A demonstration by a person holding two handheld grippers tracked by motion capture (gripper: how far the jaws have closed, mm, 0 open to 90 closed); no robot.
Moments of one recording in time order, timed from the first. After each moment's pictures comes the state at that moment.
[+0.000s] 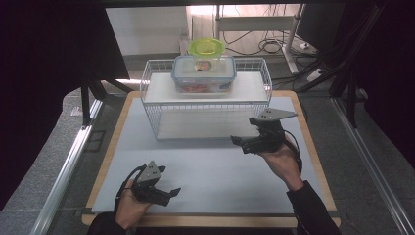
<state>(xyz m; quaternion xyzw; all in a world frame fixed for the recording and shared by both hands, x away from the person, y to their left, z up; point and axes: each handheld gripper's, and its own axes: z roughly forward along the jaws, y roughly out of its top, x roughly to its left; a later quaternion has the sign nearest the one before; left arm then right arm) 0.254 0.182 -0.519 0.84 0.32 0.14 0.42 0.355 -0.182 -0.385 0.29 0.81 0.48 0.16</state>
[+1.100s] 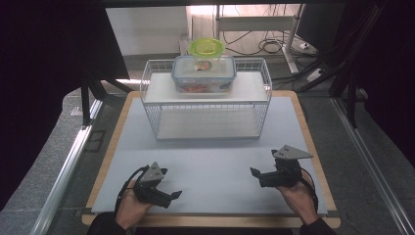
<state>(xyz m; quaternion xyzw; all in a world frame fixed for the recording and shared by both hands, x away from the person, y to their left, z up) 0.255 0.177 -0.523 0.85 0.32 0.12 0.40 0.303 -0.239 -0.465 0.35 0.81 0.43 0.20</state>
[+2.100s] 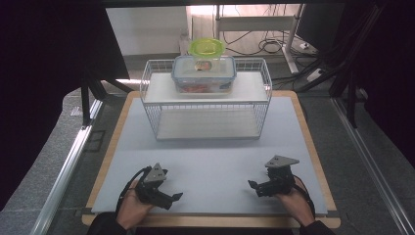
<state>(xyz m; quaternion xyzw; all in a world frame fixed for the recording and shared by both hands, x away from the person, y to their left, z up) 0.256 0.173 -0.527 0.86 0.32 0.12 0.39 0.307 -0.237 -0.514 0.35 0.85 0.36 0.16</state>
